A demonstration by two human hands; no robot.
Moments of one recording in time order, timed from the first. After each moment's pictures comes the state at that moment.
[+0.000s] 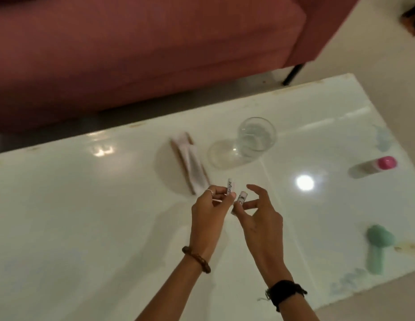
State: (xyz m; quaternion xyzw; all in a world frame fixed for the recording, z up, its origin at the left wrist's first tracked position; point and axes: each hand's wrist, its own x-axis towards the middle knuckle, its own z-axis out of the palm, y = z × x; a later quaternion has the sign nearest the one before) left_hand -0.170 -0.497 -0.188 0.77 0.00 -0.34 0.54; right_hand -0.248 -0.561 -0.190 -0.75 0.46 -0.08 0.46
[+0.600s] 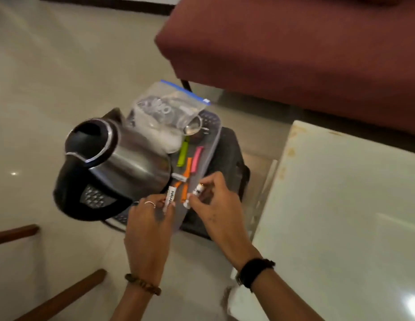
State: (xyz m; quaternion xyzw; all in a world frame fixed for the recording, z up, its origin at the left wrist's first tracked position) left_hand -0.079 0.134 -0.116 0.92 0.29 0.05 0.25; right_hand -0.039 0.014 -0.123 -0.81 0.00 0.13 0.57
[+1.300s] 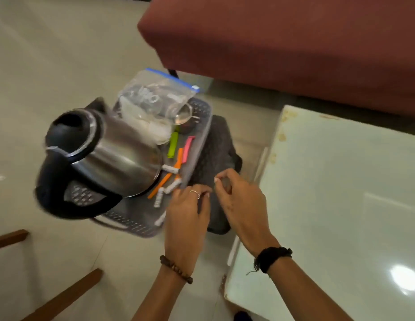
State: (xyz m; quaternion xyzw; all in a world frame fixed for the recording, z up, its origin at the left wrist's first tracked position) left_hand -0.073 0.079 -0.134 0.95 0.09 0.03 0.30; right_hand -0.042 -0.028 -0.143 -0.91 -0.02 0.03 0.40
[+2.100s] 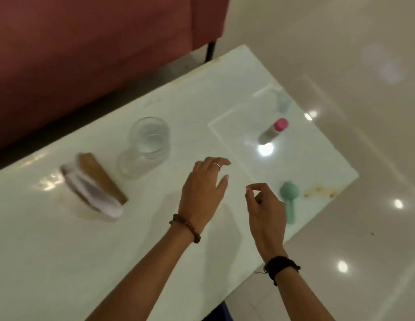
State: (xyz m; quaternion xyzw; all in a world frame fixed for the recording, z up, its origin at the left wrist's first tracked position) left_hand -0.238 -0.636 -0.181 0.79 -0.47 -0.24 0.30; right_hand -0.369 -0.669 -0.203 -0.68 0.63 -0.16 0.34
